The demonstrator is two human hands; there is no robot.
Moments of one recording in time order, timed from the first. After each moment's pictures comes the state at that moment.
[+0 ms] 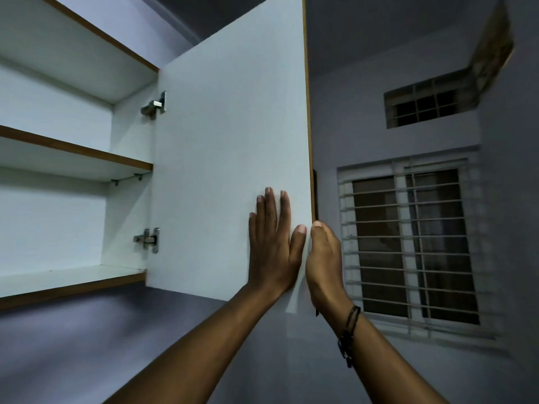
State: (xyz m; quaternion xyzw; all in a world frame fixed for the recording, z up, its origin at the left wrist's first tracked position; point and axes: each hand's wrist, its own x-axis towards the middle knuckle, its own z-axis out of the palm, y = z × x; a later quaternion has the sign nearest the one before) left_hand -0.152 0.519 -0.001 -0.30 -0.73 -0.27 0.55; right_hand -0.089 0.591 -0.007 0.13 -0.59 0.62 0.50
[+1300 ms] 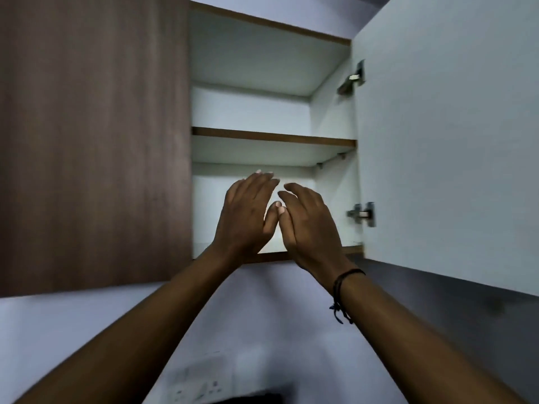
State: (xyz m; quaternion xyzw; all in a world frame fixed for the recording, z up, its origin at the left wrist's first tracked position) left_hand -0.064 0.135 0.025 -0.09 -0.79 0.06 0.61; right_hand -0.121 0.269 0.003 0.42 -0.66 0.33 0.54
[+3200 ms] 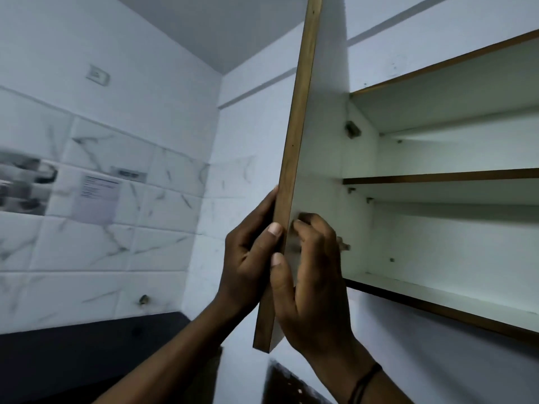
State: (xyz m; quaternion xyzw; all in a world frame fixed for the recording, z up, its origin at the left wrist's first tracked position) left_hand 0.390 0.077 -0.007 0.00 -0.65 -0.09 0.76; right_hand 0.283 0.102 -0.027 0.70 -0.24 0.62 0.26
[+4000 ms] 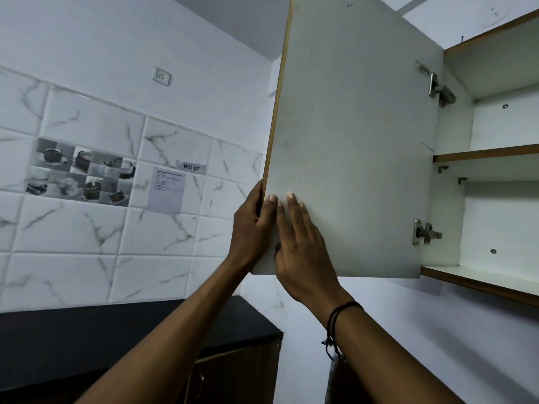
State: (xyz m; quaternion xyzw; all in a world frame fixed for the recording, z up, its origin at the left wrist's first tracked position) left_hand 0.548 -0.006 -0.017 0.30 -0.60 0.04 0.74; right_hand 0.425 -0.011 -0.042 0.80 -0.32 0.41 0.29
